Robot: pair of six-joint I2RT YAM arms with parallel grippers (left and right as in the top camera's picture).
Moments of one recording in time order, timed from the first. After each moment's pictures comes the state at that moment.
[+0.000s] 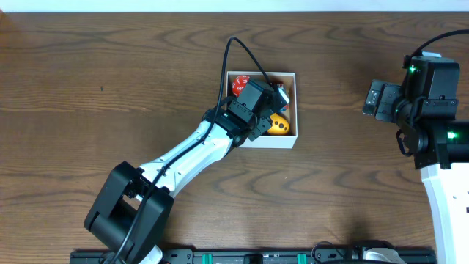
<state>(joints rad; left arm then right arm) -0.67 1.77 1.18 -0.33 -0.07 0.34 0.01 1.22 1.32 -0.93 0.25 0.18</state>
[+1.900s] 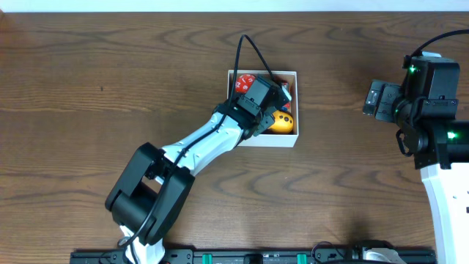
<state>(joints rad) -0.67 1.91 1.26 -0.32 -0.10 0.35 0.01 1.22 1.32 -0.93 0.25 0.18</state>
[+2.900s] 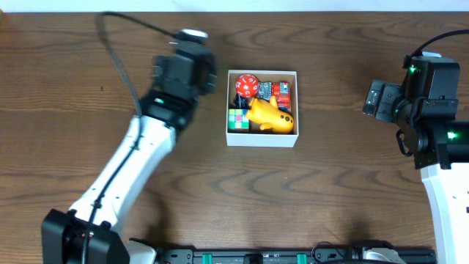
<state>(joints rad) -0.33 1.53 1.23 -0.38 -0.40 -0.09 0.01 1.22 1.32 -0.93 0.25 0.18</state>
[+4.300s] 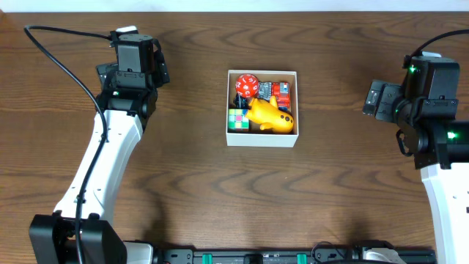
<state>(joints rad) -0.11 1.53 1.23 -0.43 -0.43 -0.20 0.01 1.22 1.32 -0.93 0.25 0.18</state>
